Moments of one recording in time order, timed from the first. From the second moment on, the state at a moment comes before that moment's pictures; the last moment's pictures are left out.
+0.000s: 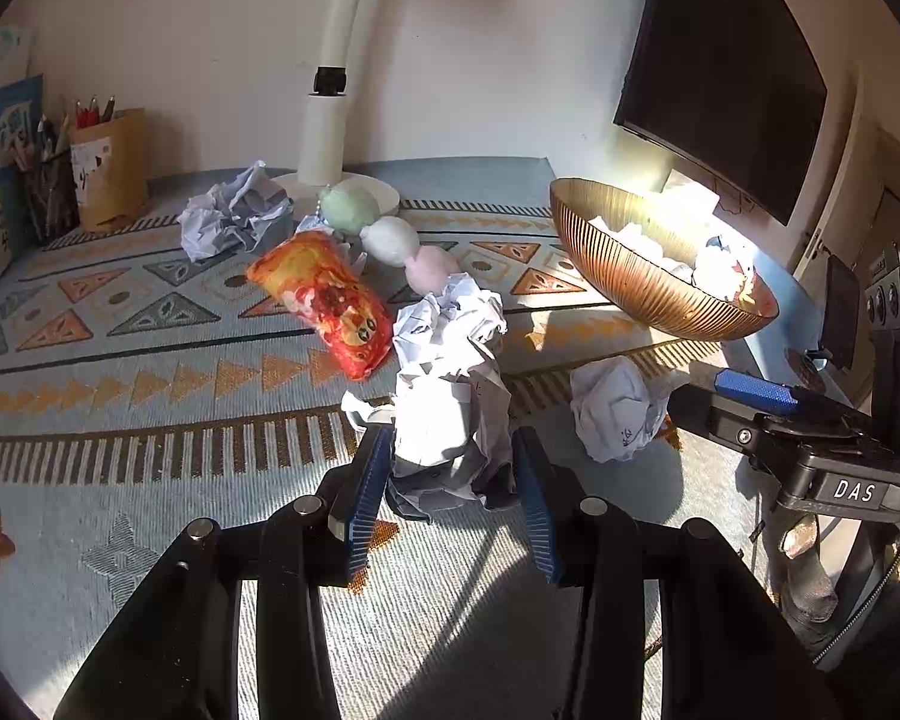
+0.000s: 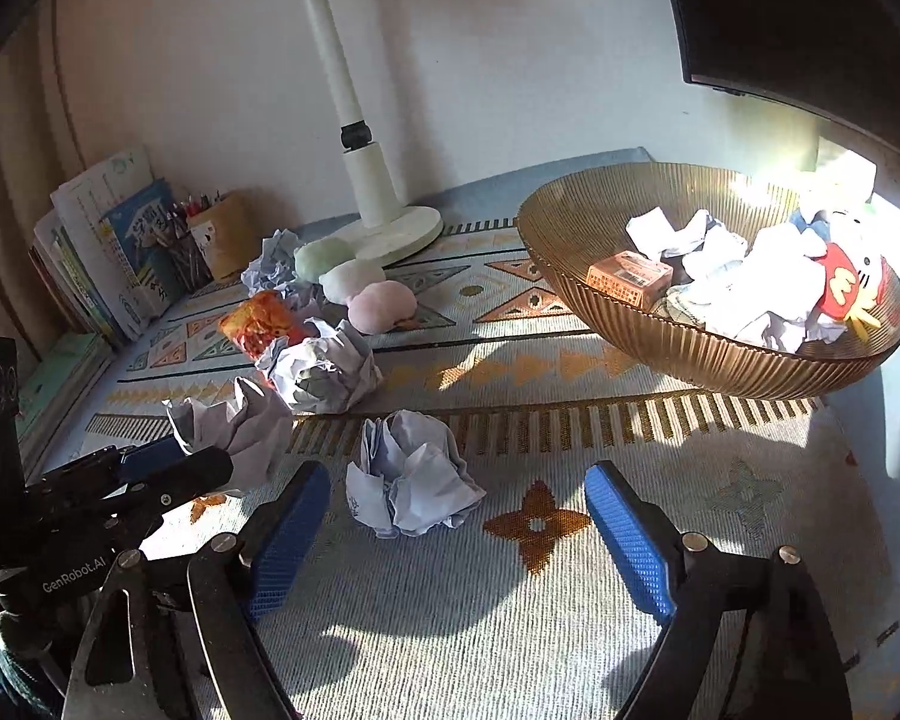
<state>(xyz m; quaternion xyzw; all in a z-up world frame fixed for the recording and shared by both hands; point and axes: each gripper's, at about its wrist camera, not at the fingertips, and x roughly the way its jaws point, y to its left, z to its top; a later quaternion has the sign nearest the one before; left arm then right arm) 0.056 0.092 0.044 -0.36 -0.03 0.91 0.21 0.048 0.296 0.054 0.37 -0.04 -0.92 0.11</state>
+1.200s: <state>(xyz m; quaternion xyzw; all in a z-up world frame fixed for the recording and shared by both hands) 0.045 0.167 0.146 -0.28 0.00 0.90 0.32 0.052 0.374 0.153 0.23 -0.08 -0.97 -0.01</state>
